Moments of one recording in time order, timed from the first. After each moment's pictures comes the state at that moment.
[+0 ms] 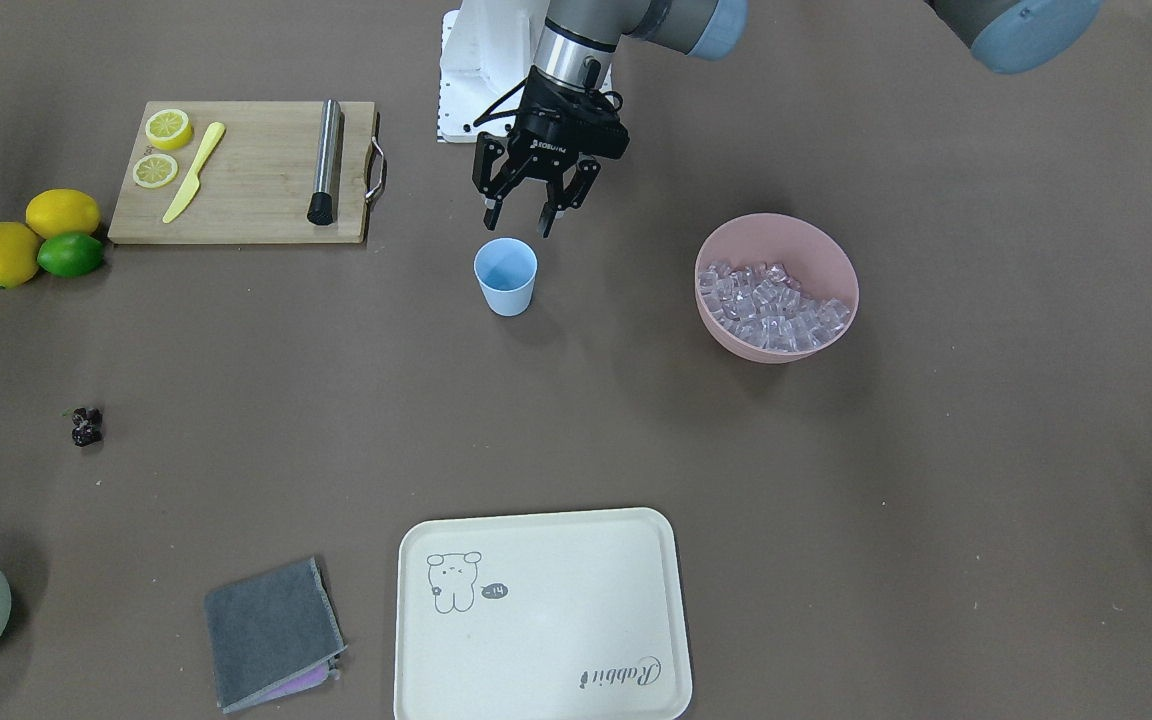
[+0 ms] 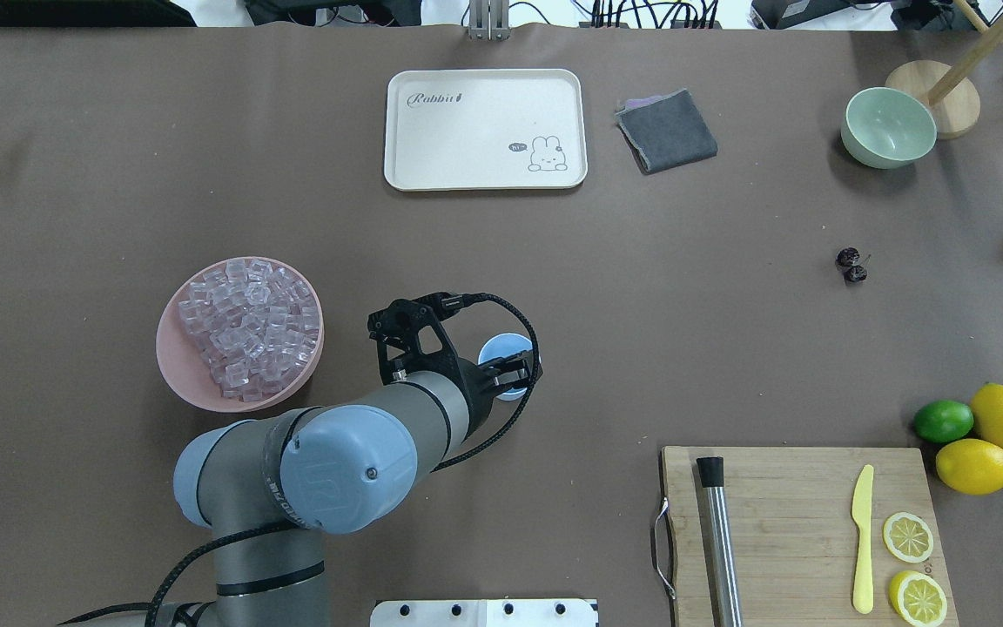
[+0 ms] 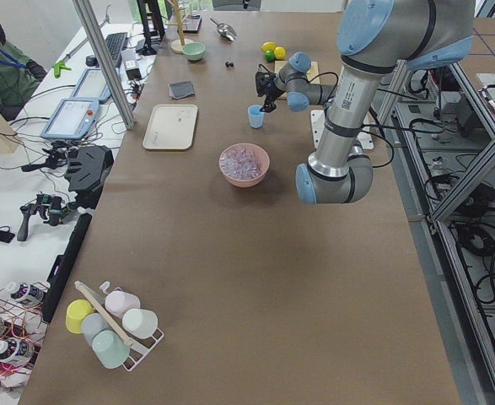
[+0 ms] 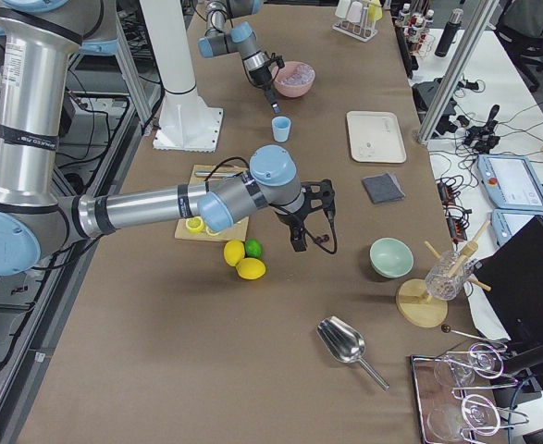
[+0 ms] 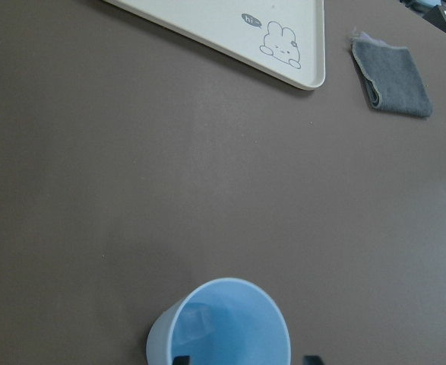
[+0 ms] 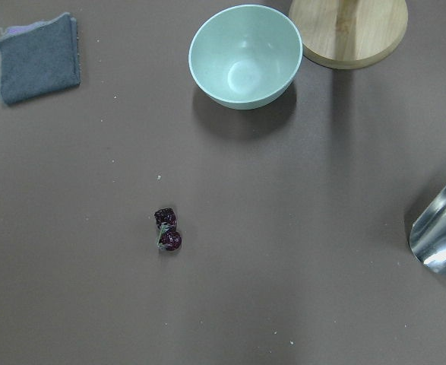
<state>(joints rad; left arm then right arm) -0.24 -2.19 -1.83 -1.91 -1.31 -1.62 1.44 -1.77 1.95 -1.19 2.41 0.42</state>
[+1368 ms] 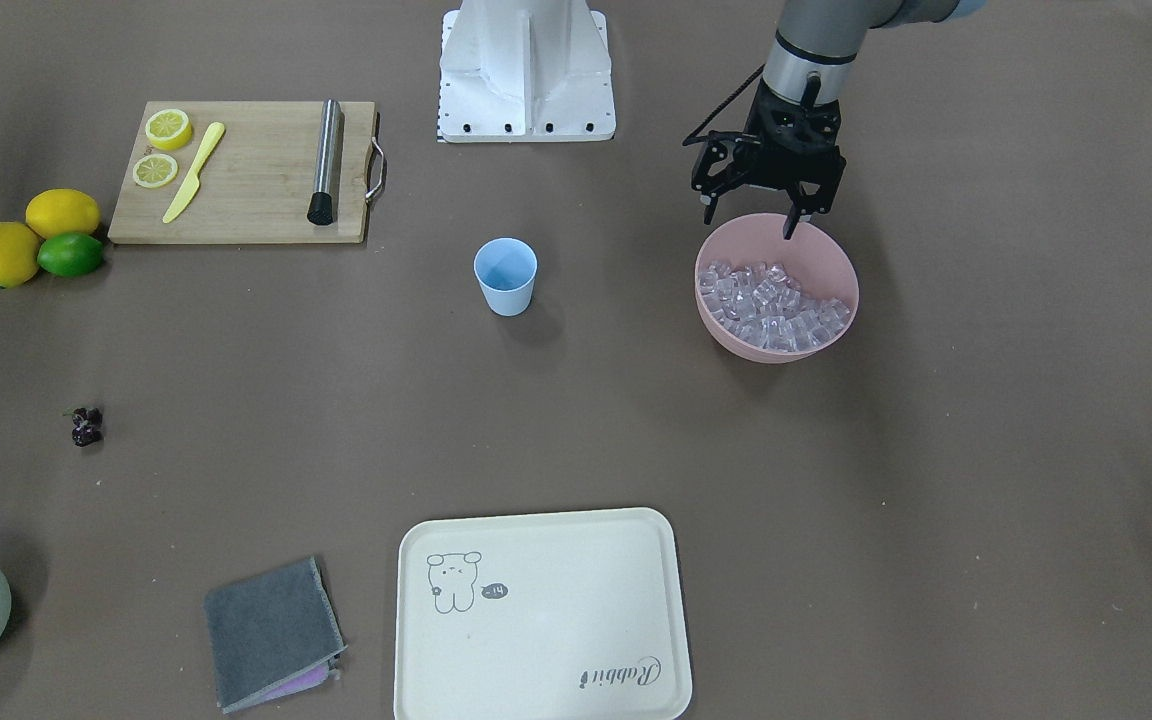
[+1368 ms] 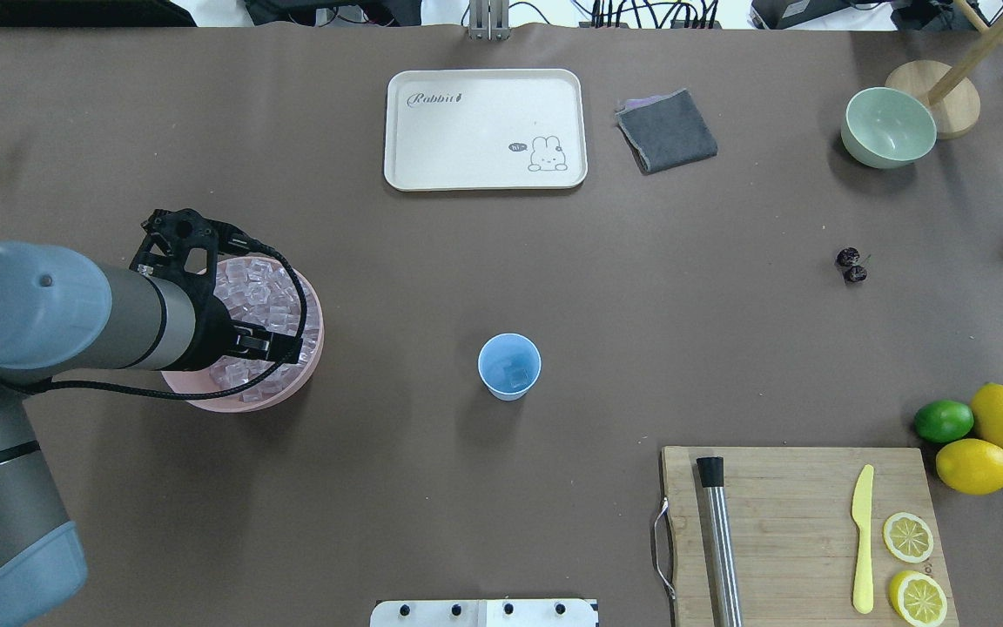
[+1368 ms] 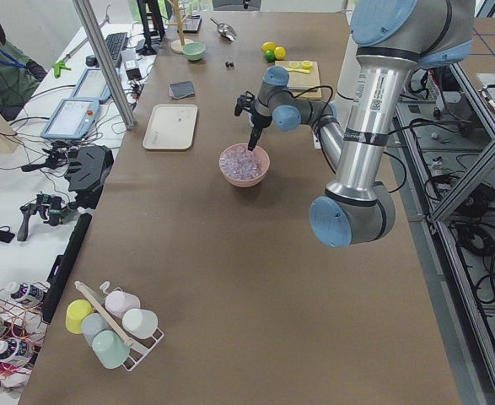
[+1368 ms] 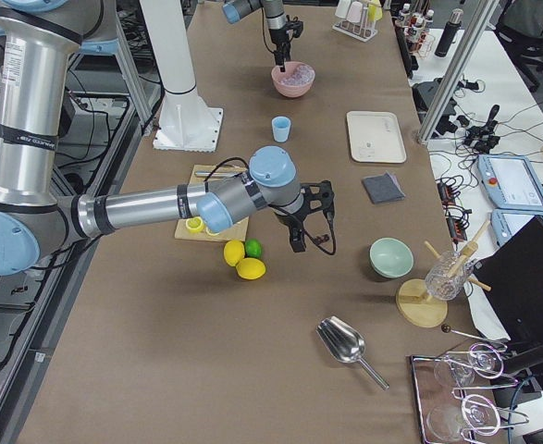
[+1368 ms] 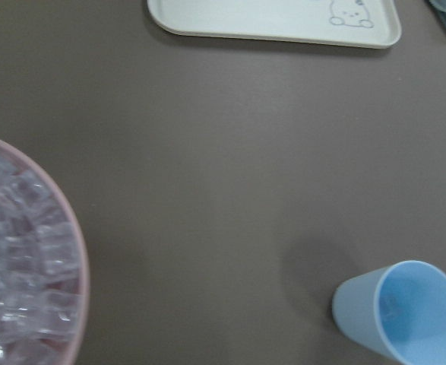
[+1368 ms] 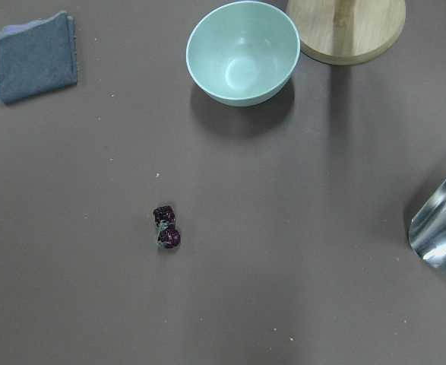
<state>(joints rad) -0.56 -1.80 -2.11 -1.68 -1.74 -0.97 1.44 -1.77 1.95 -1.19 2.41 0.42</state>
